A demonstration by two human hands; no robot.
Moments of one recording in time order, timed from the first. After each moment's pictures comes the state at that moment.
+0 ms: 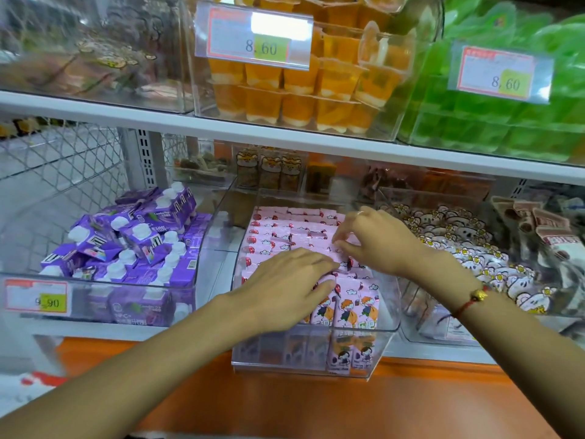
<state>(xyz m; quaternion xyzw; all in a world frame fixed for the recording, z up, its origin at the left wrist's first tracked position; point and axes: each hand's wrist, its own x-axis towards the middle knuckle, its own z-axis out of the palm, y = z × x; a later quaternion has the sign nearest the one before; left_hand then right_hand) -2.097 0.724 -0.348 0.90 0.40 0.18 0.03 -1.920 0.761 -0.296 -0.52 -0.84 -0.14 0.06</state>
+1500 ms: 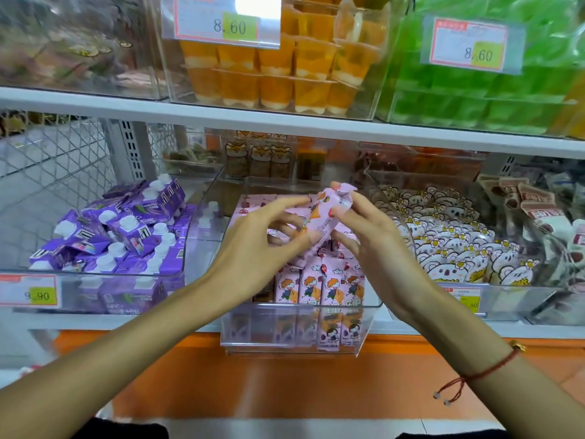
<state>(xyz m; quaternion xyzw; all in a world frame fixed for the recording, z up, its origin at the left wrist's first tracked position) -2.110 0.704 -0.327 0.75 0.40 0.47 0.24 -1.940 0.684 -0.307 -0.41 -0.58 0.47 0.53</state>
